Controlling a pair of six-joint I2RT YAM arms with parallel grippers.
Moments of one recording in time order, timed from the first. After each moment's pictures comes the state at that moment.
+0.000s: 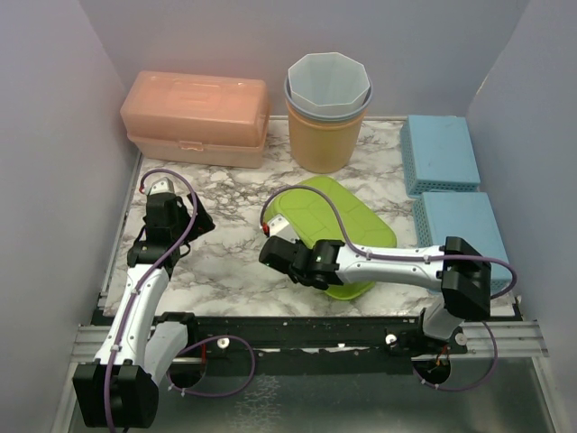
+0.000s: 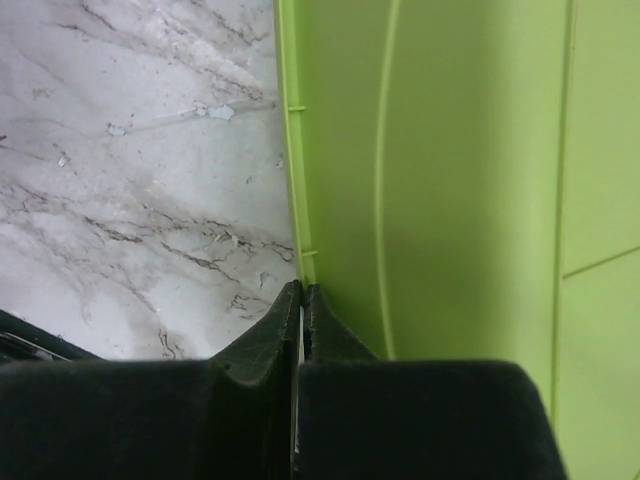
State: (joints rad) left arm -0.03 0.86 0.66 -0.46 -0.05 -0.46; right arm 1.26 1.66 1.22 -0.62 0.53 0.43
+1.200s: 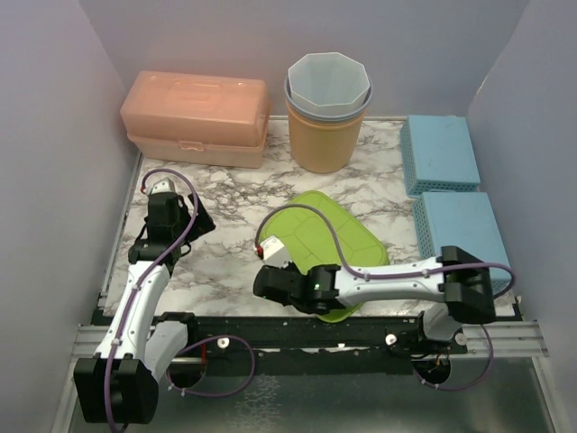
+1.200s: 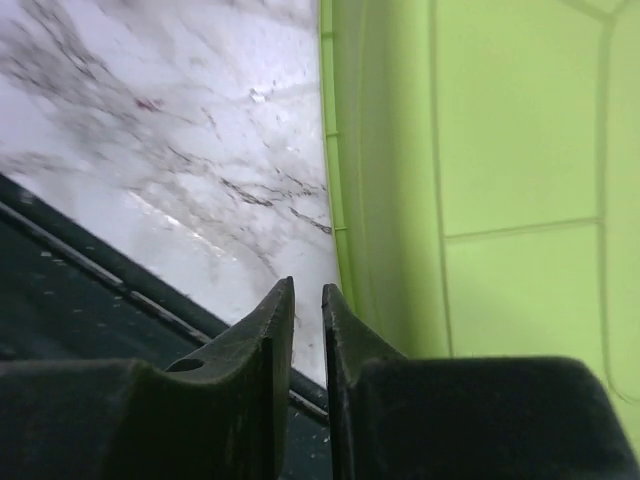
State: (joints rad) left arm -0.03 0.88 0.66 -0.46 -0.06 -0.47; right arm 1.42 1.71 1.17 -0.52 0.54 0.58
